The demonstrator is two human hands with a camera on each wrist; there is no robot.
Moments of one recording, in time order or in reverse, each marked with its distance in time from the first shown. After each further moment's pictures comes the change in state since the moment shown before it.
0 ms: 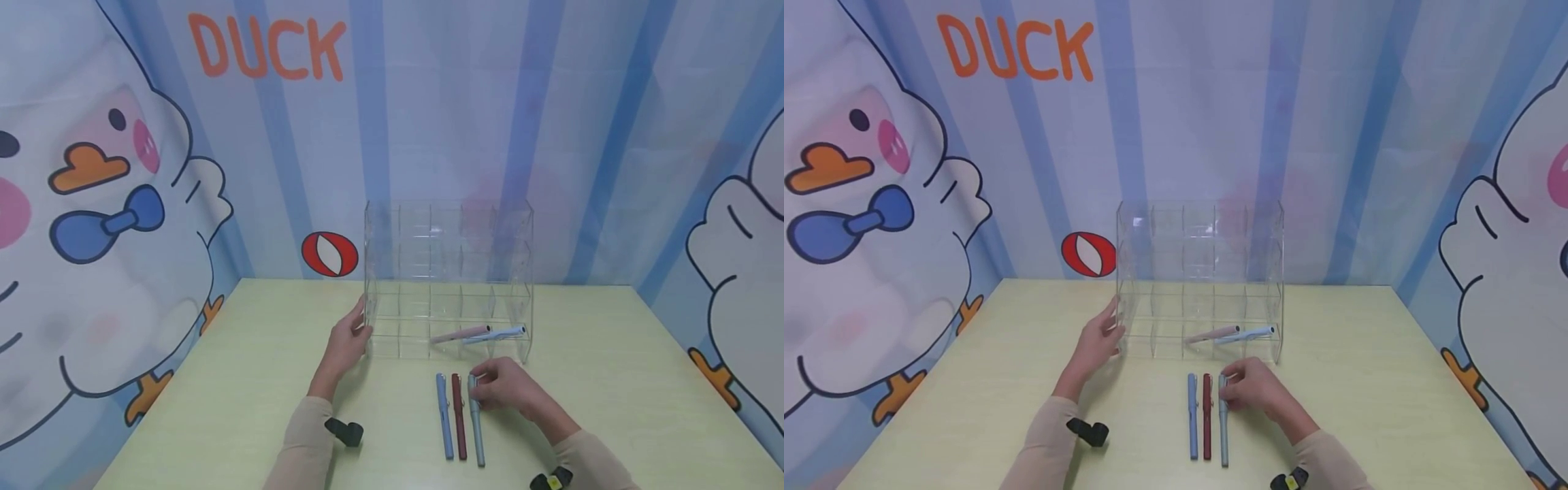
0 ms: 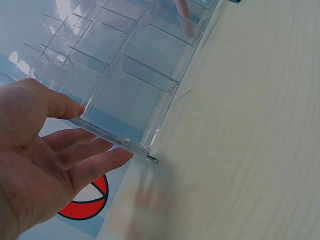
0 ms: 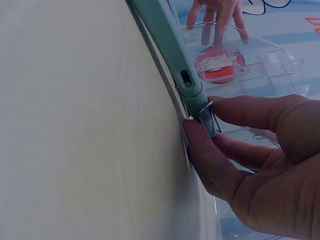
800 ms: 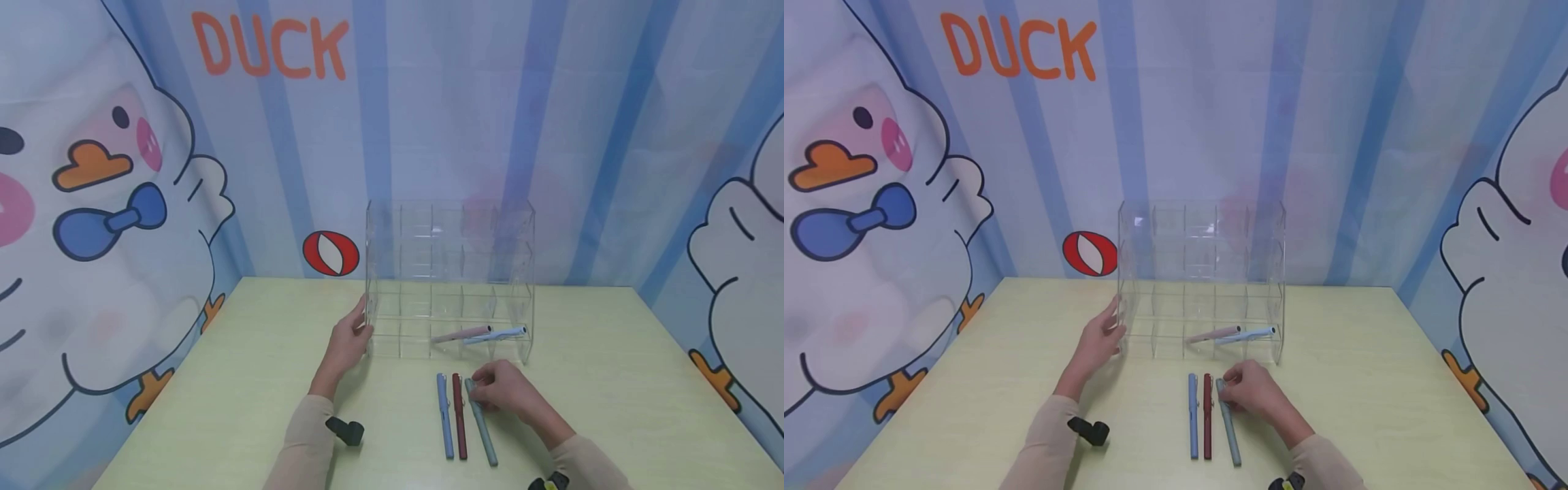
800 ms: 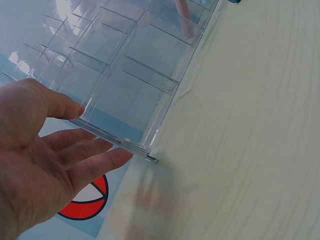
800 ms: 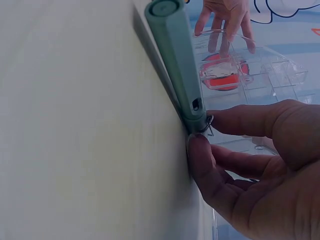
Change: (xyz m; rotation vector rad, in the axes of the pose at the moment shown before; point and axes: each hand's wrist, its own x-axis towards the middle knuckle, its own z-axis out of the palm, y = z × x) left_hand -0.001 0.000 -0.001 -0.008 0.001 0.006; right_hand -0.001 -0.002 0.007 -0.138 0.066 -0.002
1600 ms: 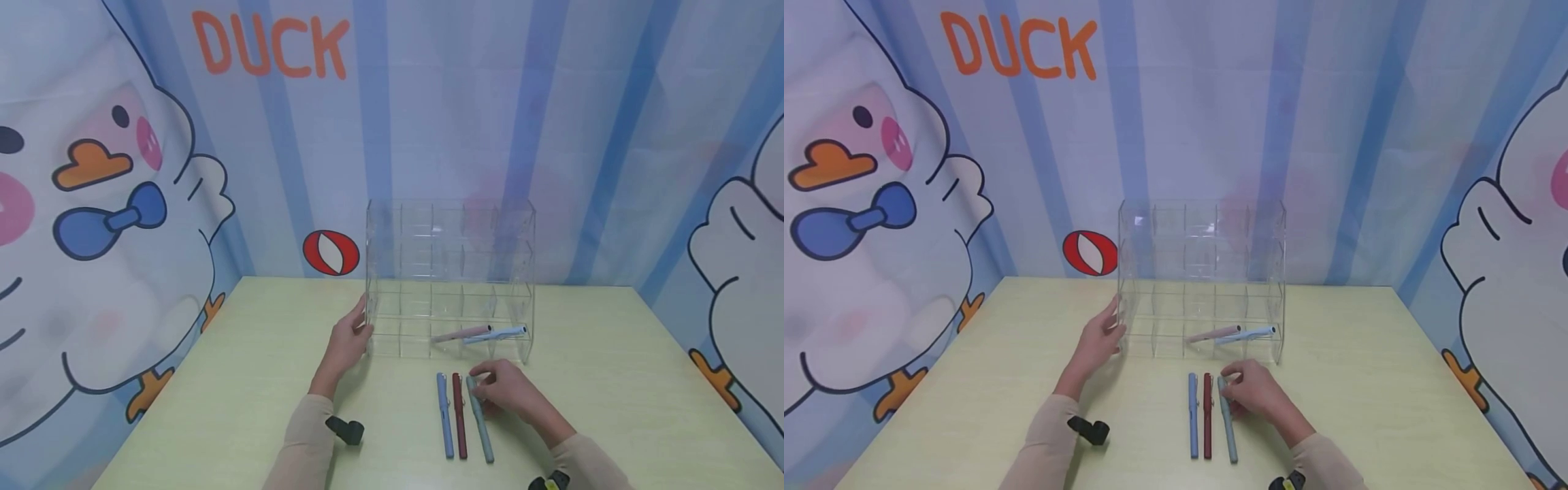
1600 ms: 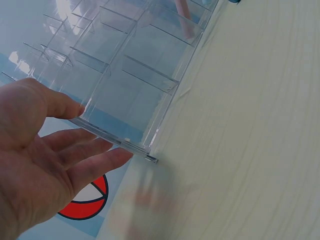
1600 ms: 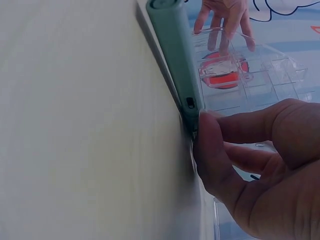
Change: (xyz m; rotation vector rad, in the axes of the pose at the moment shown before) left_hand -0.001 0.002 0.000 0.003 -0.002 -0.012; right_hand -0.001 0.001 0.000 -0.008 0.002 -0.012
